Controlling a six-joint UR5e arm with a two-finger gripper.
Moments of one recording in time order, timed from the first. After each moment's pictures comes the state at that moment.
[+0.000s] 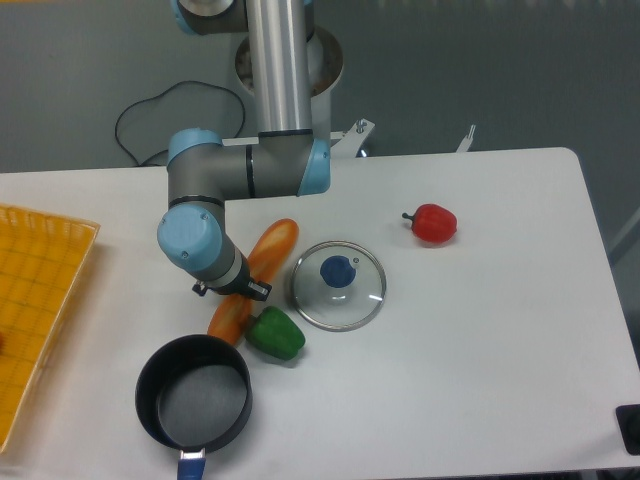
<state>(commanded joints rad) 2.15 -2.01 -1.76 -1.09 1.68 0.52</state>
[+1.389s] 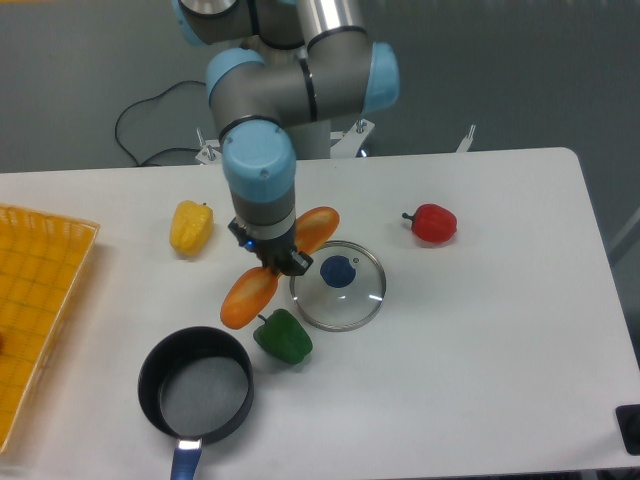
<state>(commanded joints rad) 2.34 -1.79 -1.65 -1.33 1.53 0.96</state>
